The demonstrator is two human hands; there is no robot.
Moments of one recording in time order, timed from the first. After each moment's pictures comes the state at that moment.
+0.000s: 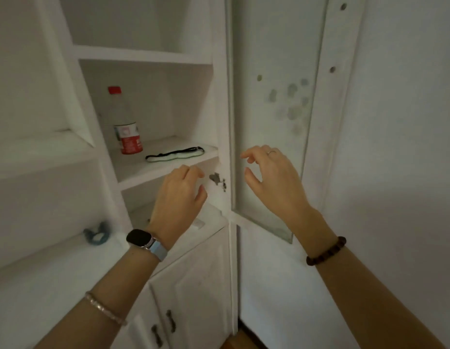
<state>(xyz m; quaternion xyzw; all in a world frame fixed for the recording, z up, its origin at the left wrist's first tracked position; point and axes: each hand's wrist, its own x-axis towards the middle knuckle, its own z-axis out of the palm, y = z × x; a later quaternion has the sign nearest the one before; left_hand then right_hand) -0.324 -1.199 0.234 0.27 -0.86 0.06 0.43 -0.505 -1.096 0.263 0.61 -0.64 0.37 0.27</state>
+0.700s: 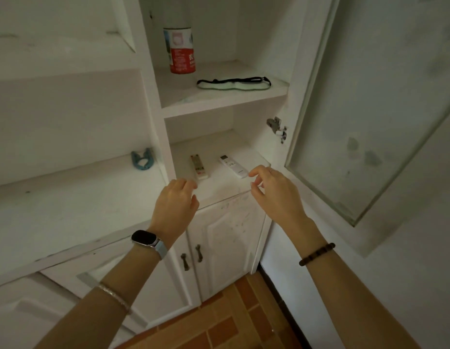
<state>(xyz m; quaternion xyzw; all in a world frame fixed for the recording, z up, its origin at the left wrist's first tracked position) -0.247 -1.250 0.078 0.48 -0.83 0.02 0.29 -0.477 -1.207 0.106 0.70 -0.66 0.27 0.04</state>
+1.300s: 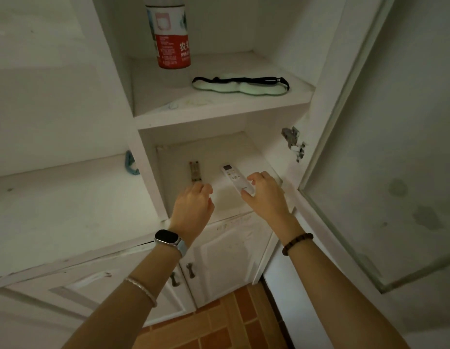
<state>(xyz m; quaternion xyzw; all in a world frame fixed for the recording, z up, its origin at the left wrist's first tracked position) -0.327 -1.350 0.034 0.55 -0.79 -0.02 0.26 -0.521 -1.362 0.045 0.69 -0.67 0.25 -0.08</state>
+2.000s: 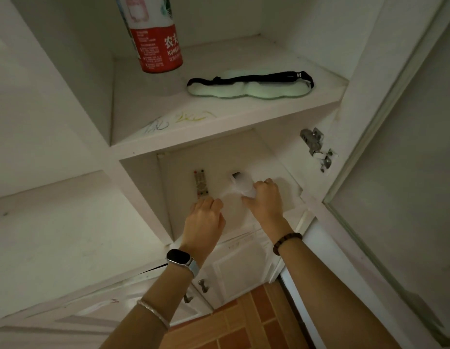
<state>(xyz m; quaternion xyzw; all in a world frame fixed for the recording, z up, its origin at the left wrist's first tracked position) -0.336 -1.395 0.007 0.56 -0.80 -0.04 0.22 -0.500 -1.446 -0.011 0.60 -0.75 0.25 -0.14</state>
